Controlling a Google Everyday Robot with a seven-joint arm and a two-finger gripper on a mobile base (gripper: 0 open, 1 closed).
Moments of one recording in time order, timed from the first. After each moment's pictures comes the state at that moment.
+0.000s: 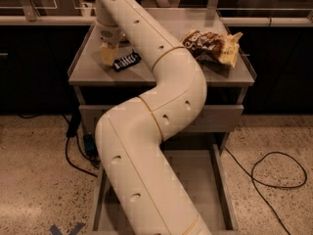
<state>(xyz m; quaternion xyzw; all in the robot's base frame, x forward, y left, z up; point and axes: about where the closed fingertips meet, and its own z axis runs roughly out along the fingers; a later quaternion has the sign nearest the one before) 0.782 0.146 0.832 -0.65 0.75 0.02 0.13</state>
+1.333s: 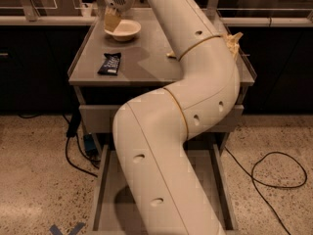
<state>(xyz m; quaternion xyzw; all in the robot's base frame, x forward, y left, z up) 0.775 0.127 0.947 -0.68 0.69 0.04 0.27</state>
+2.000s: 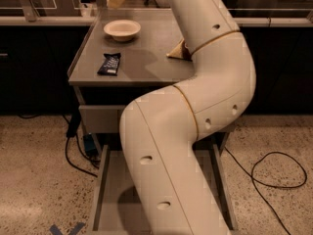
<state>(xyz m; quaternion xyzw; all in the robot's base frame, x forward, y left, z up) 0.775 0.106 1.022 -0.66 0.66 -0.01 0.34</state>
